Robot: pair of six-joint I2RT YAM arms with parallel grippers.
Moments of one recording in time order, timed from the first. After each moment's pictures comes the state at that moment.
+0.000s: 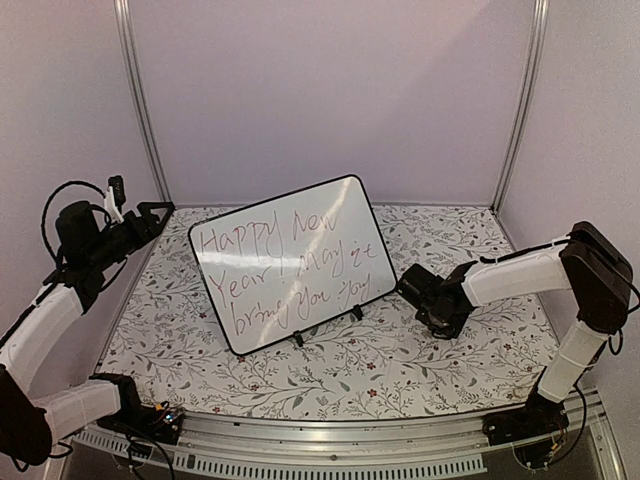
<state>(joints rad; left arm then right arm) 0.07 0.88 0.63 0.14 0.51 -0.56 0.80 1.71 0.88 -0.56 0.61 1.37</state>
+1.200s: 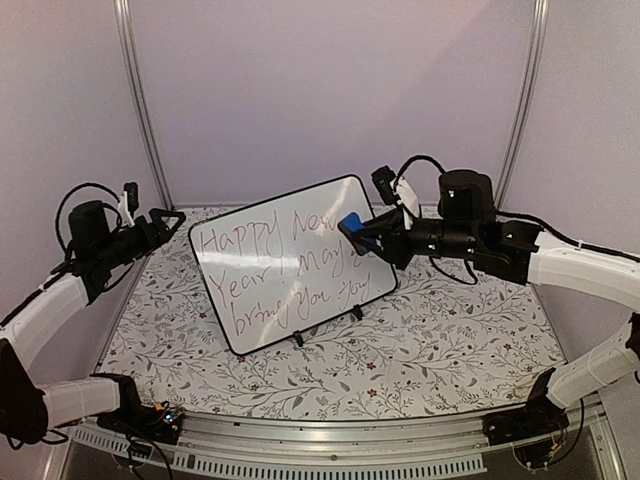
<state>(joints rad) 0.07 0.98 0.64 0.09 0.57 -0.53 0.85 1.33 1.05 -0.03 -0.21 0.05</state>
